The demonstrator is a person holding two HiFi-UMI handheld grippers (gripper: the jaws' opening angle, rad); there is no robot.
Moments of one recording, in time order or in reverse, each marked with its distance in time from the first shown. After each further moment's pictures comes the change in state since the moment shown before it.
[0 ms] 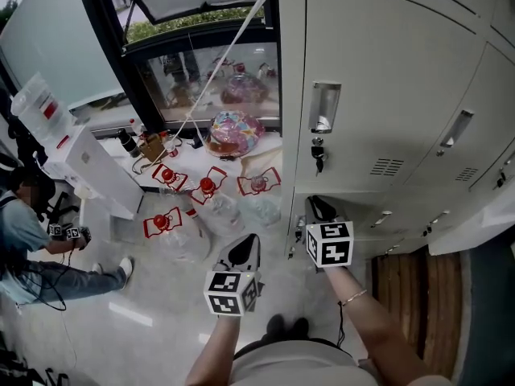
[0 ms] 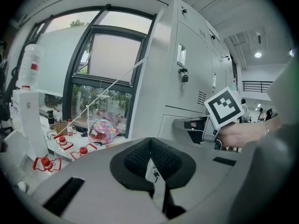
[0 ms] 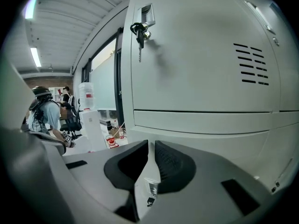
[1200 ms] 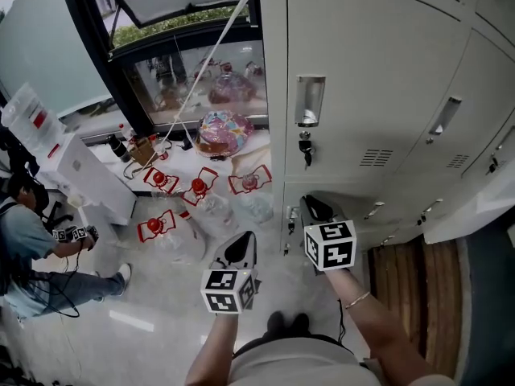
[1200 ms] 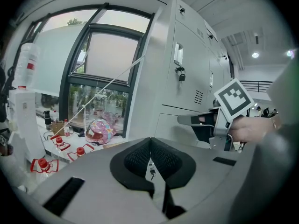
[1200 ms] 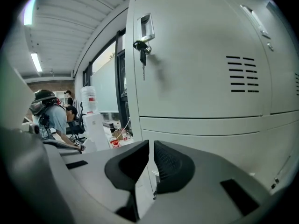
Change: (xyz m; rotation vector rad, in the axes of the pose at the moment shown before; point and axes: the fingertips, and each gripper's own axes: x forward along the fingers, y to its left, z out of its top) left arm 0.003 -0.004 -0.003 0.018 0.003 -0.029; right arm -0.029 0.007 0.009 0.027 -0.008 0.029
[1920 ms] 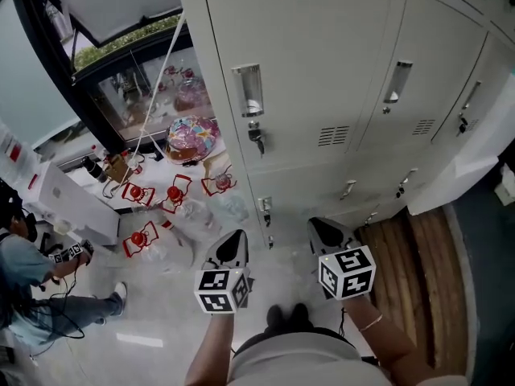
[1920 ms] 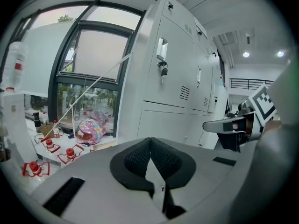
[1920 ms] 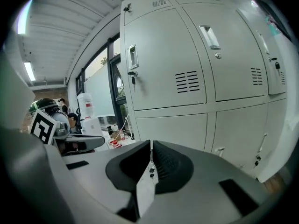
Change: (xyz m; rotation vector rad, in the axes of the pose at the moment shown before) left arm 0.007 -0.054 -0.010 0.048 0.028 -0.099; right arm -0.123 -0.031 -0.047 0.103 -0.007 -0.055
